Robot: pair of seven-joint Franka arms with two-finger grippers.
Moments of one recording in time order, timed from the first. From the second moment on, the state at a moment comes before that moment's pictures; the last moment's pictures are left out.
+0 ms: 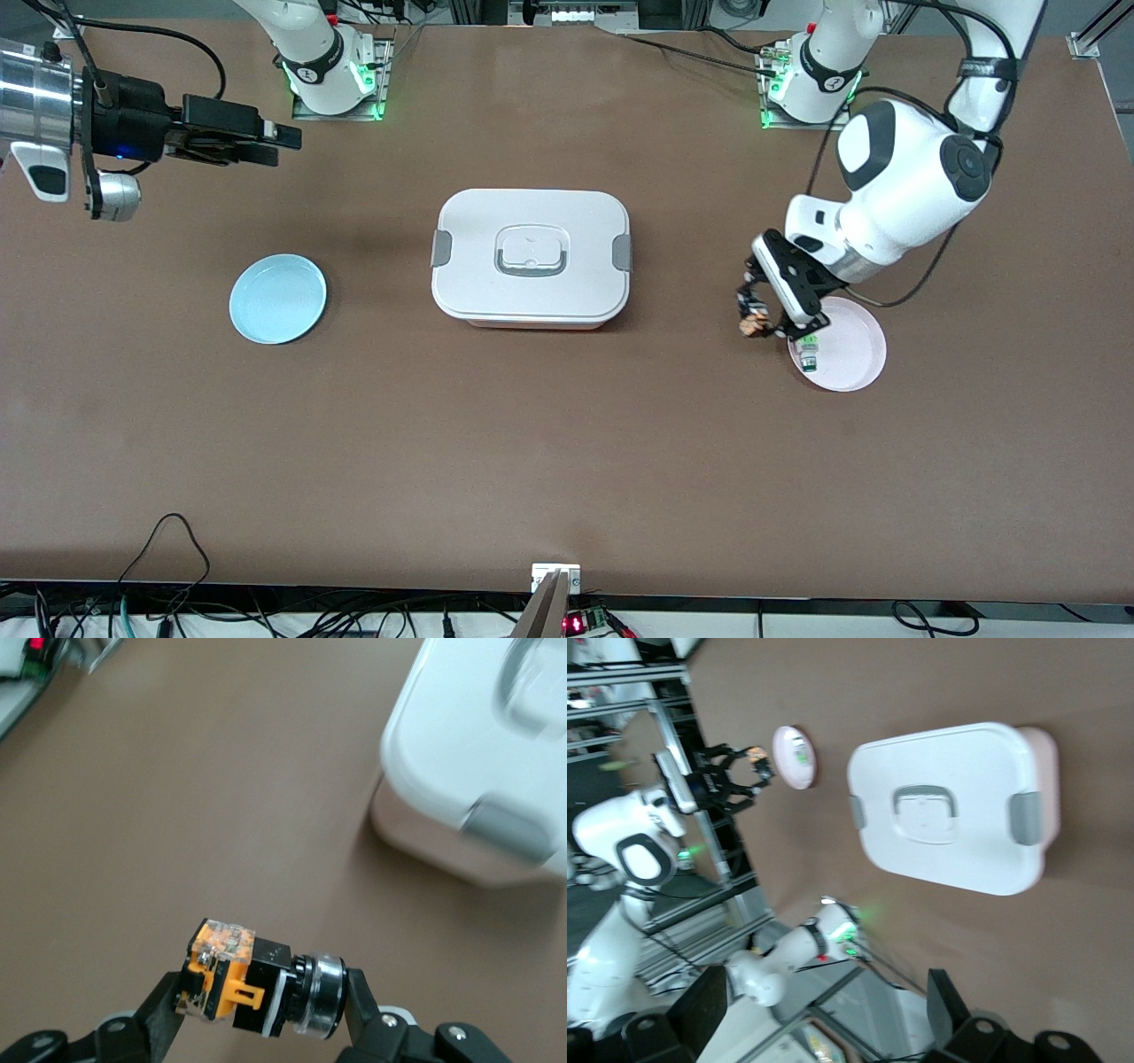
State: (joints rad) left arm 0.03 0.14 -0.36 -2.05 -0.48 2.39 1.09; right arm 0.02 -0.01 0.01 -1.71 0.94 1.48 0.18
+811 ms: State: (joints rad) left arm 0.02 0.18 -0.50 -1.89 -1.35 2.15 1.38; right arm 0.03 0.00 0.02 -1.90 1.40 1.56 0.12
